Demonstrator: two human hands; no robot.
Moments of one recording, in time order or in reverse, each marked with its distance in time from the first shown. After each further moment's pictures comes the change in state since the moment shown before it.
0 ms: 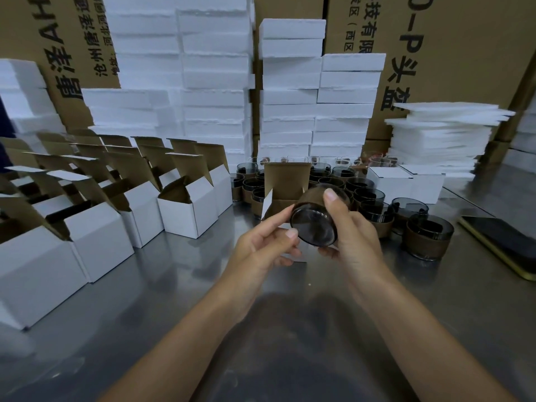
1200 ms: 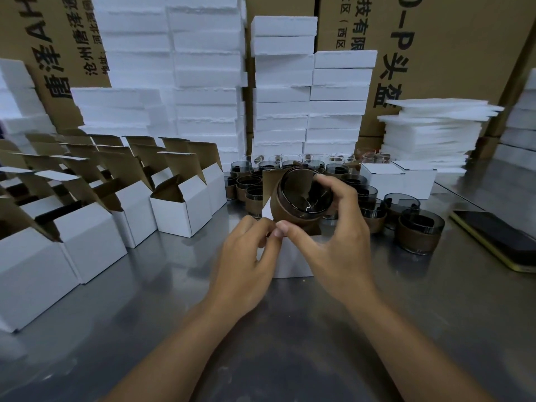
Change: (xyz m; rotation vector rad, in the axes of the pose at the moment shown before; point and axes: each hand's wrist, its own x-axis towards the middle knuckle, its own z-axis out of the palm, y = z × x) left_hand -0.004 -0.008 -0.005 0.989 0.218 0.409; right_hand -0.006 0.014 -0.002 -0.521 0.029 -0.846
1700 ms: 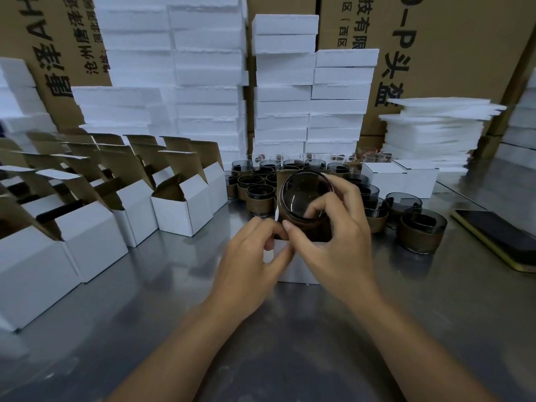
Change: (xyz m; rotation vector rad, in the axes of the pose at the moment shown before) left_hand -0.001 0.001 -0.001 0.041 -0.005 0.124; right_hand 0.000 -0.003 0.000 -0.139 -0.004 0.000
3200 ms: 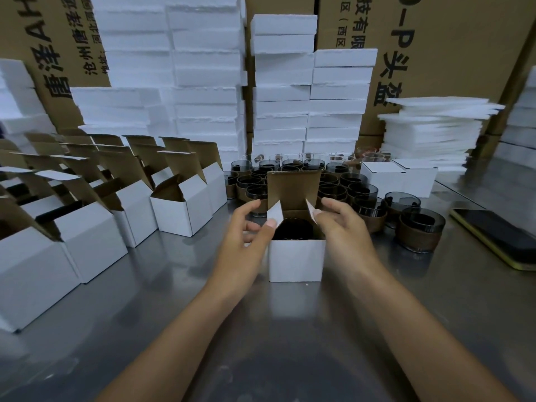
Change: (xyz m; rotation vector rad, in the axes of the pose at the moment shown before) left_hand 0.014 0.001 -0.001 -0.448 -0.058 -0.619; right_hand 0.013 0.022 0.003 0.437 -0.174 0.796
